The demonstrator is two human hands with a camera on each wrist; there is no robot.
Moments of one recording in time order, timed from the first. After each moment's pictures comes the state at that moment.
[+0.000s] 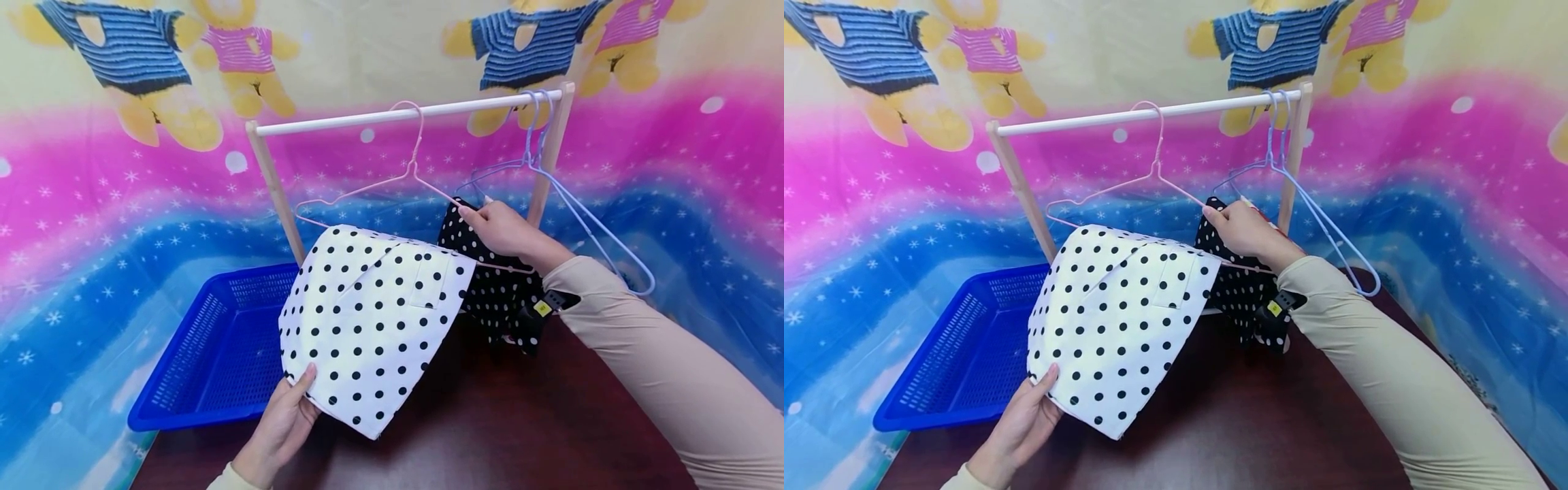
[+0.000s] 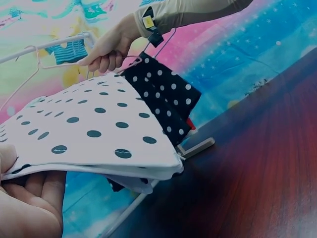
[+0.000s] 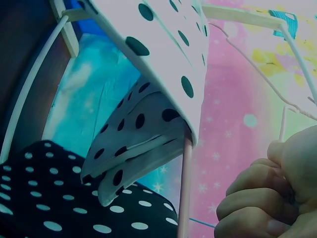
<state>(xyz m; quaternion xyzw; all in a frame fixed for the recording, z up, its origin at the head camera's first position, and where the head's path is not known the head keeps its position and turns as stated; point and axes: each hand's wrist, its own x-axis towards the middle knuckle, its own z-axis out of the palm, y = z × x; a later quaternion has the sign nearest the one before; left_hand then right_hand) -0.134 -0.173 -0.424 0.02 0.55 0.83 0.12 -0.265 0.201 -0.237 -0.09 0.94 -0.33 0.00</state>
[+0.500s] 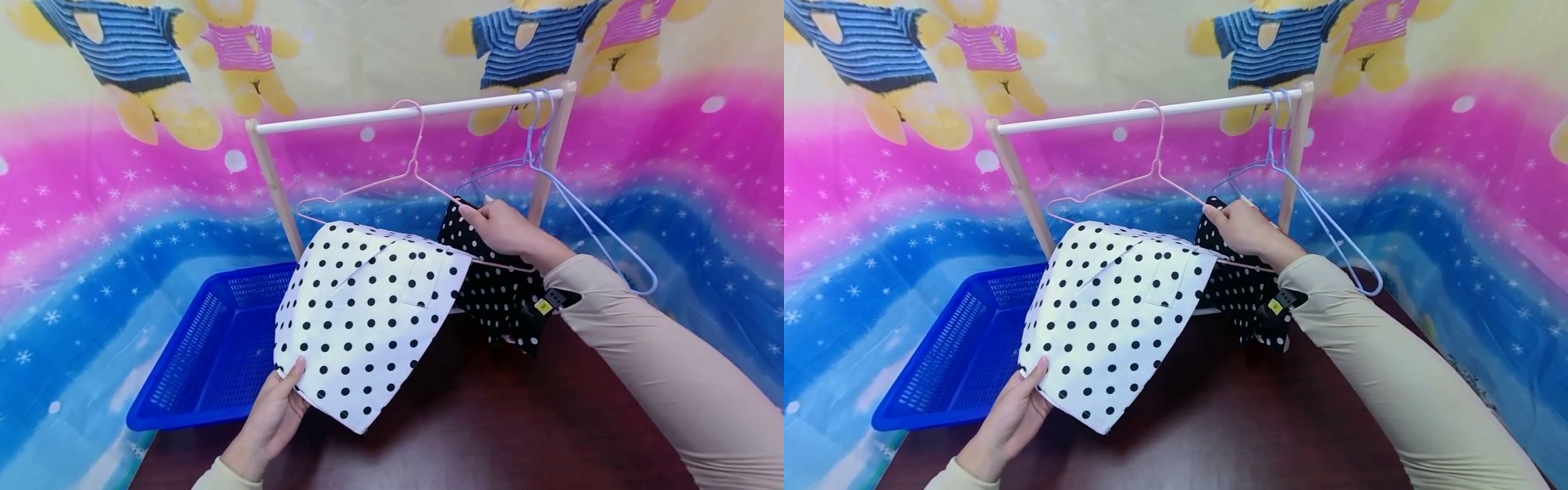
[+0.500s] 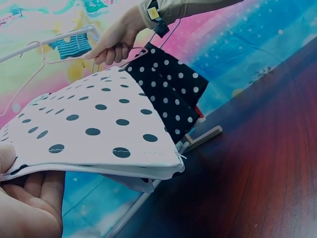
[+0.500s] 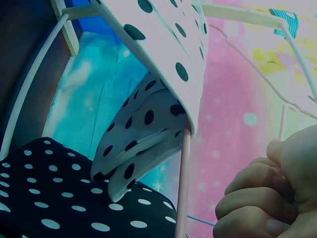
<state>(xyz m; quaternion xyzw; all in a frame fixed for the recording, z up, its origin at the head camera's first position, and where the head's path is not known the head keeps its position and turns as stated) -0.140 -0.187 -0.421 0.03 0.55 0.83 0.10 -0.268 0.202 -0.238 -0.09 0.94 -0.32 0.01</state>
